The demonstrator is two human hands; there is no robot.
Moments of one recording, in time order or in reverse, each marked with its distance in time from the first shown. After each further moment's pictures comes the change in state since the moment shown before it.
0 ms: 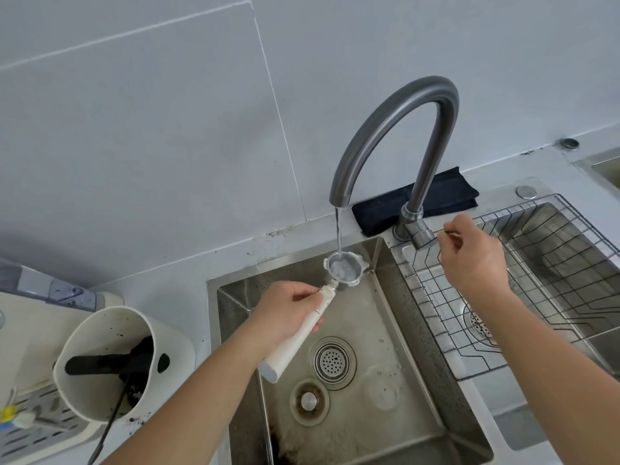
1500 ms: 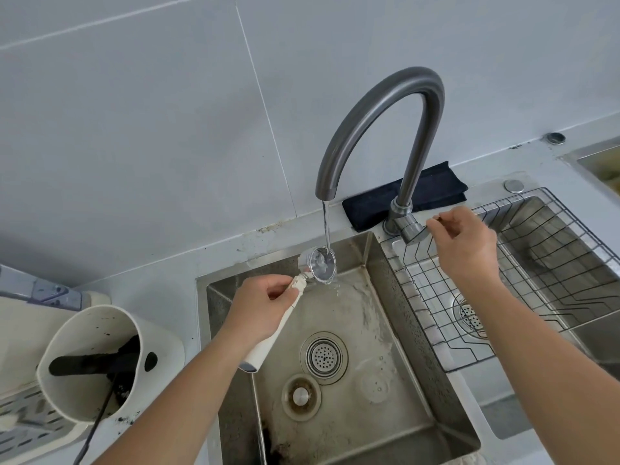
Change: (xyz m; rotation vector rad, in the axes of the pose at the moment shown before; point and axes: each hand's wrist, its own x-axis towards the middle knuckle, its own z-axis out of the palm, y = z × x) left_hand 0.006 -0.018 -0.012 0.235 0.184 0.203; right_hand 0.007 0.002 -0.003 0.224 0.021 0.154
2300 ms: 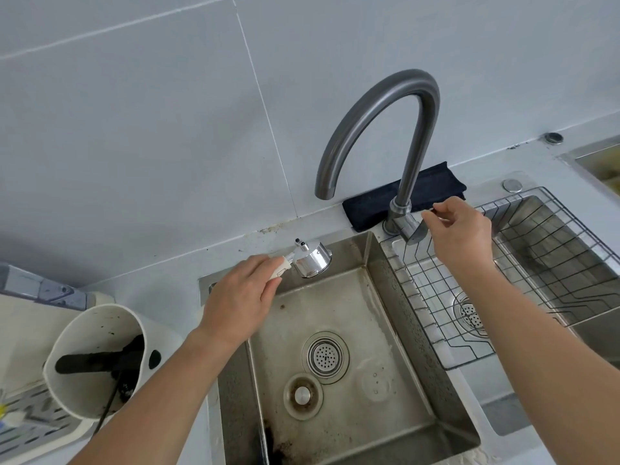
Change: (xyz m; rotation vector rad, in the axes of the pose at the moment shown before) left_hand -0.001 -0.008 -0.026 0.671 0.310 0.688; right_hand 0.012 -0.005 0.003 -0.033 0.027 -0.051
